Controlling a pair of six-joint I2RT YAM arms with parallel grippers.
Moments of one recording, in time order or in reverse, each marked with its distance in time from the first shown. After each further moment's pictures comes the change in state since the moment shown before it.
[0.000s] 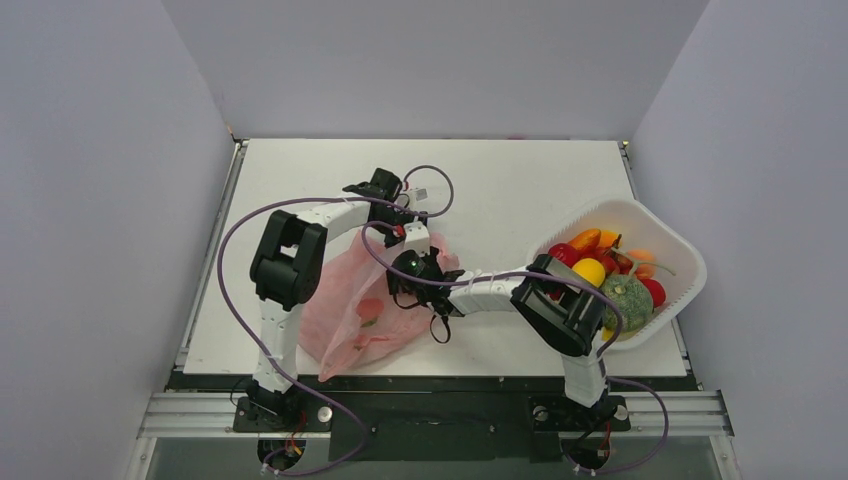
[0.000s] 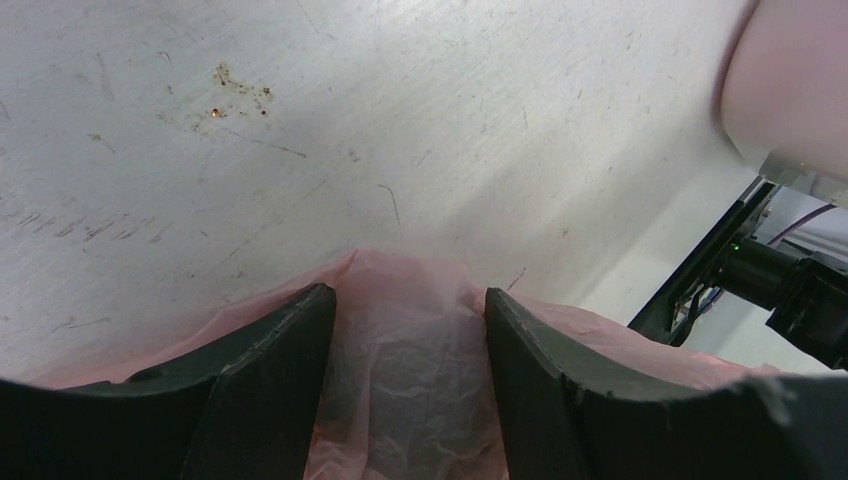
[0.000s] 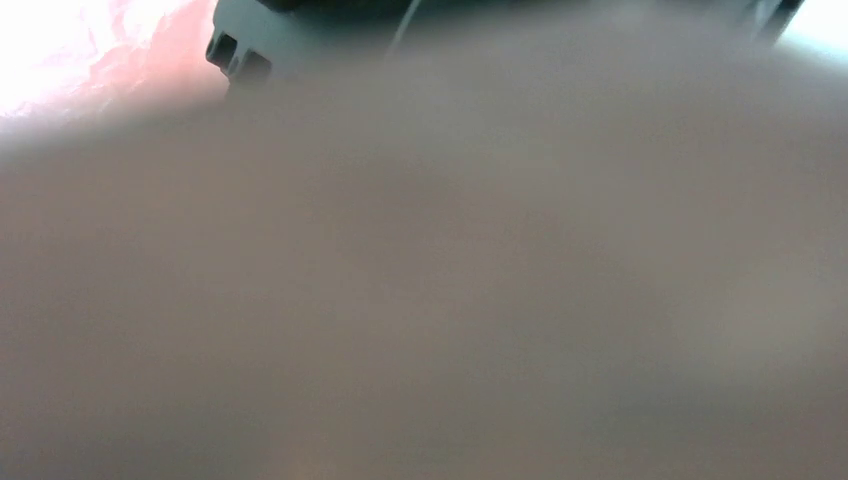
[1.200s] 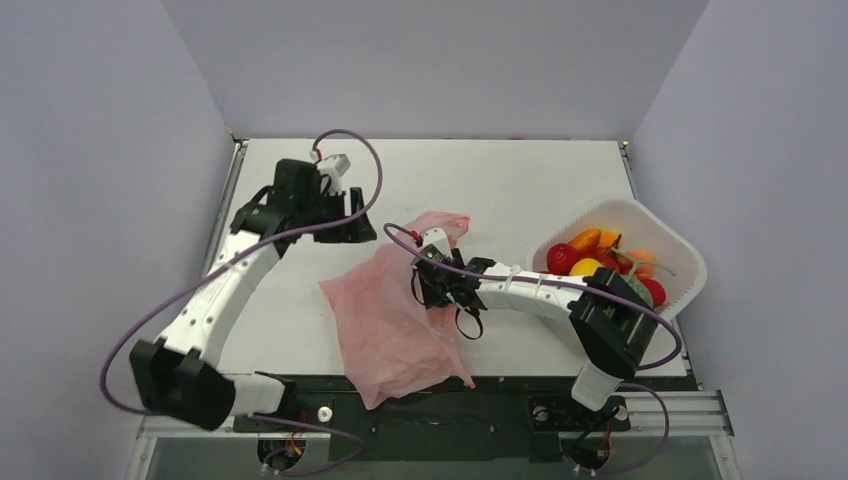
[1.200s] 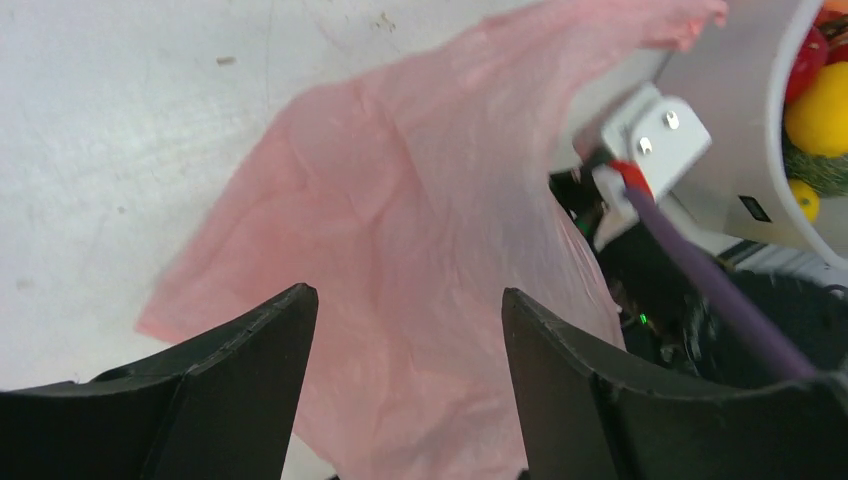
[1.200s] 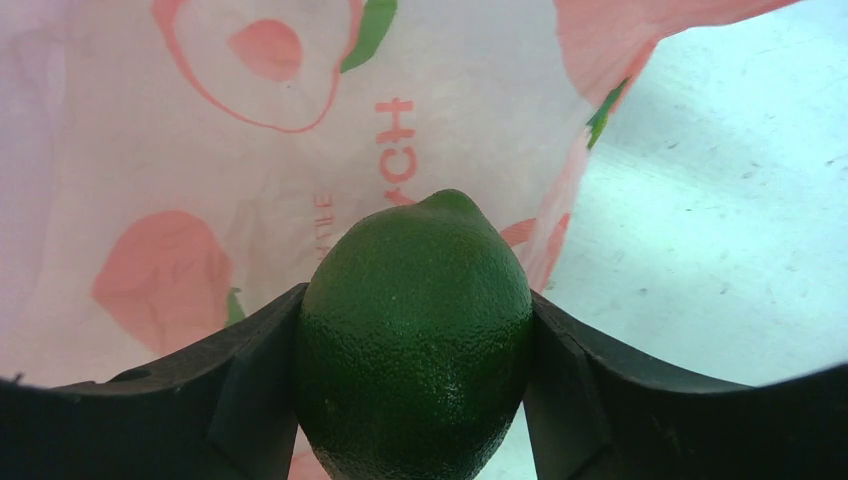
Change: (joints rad) left arm 0.133 -0.754 -0.220 -0.154 -0.306 -0.047; right arm -0.024 -0.255 -0.009 -0.552 -0.149 -0.027
